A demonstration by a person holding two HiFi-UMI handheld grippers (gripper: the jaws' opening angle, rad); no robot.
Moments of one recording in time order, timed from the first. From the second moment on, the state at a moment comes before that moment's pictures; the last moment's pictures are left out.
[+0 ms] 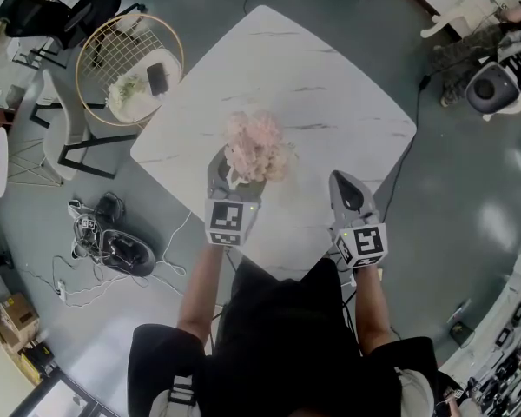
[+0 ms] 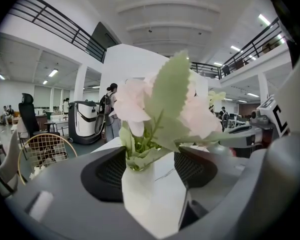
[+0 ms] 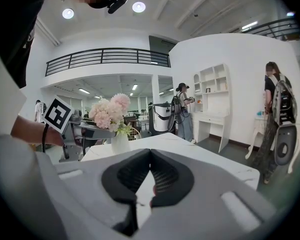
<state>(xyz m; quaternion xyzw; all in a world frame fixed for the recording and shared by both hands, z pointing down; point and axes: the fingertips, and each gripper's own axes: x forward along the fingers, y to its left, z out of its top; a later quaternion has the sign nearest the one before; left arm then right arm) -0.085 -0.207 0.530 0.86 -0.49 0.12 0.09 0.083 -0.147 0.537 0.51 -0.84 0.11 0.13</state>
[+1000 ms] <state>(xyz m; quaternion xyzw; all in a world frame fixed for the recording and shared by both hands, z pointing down) -0.101 -0.204 0.538 0.84 -0.51 0.10 0.11 0.082 -0.143 0.540 0.52 -0.84 0.11 0.13</state>
